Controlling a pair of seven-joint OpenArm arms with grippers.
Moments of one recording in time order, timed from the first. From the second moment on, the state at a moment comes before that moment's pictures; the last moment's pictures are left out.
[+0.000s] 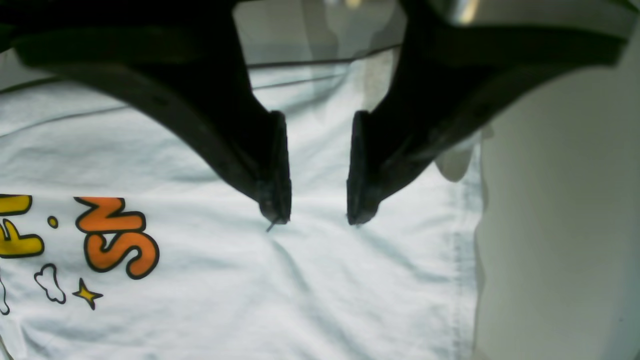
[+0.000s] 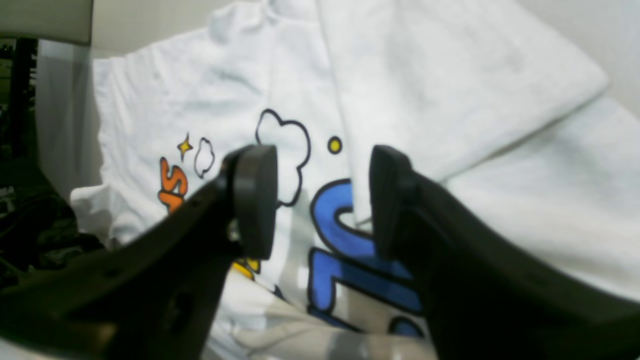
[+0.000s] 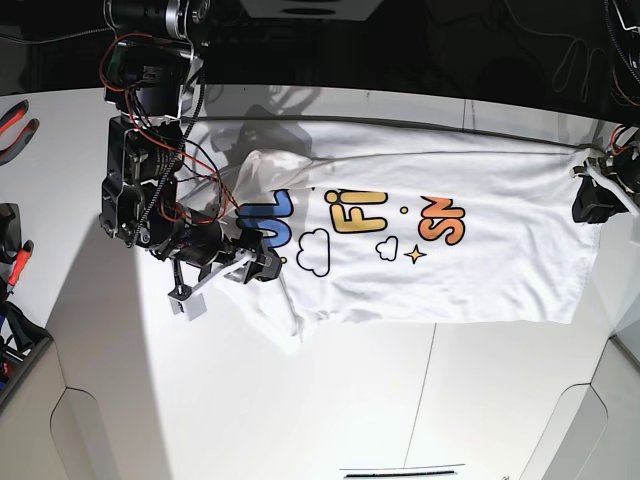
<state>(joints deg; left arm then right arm) 15.2 -27.3 -30.8 79.9 -32.6 -34.4 33.7 11.0 -6.0 15.7 68.0 29.1 23.0 -56.3</state>
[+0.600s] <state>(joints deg) 15.2 -27.3 -30.8 79.9 -31.9 -34.4 33.7 0.9 -5.9 16.8 78.0 25.6 20.3 -51.5</state>
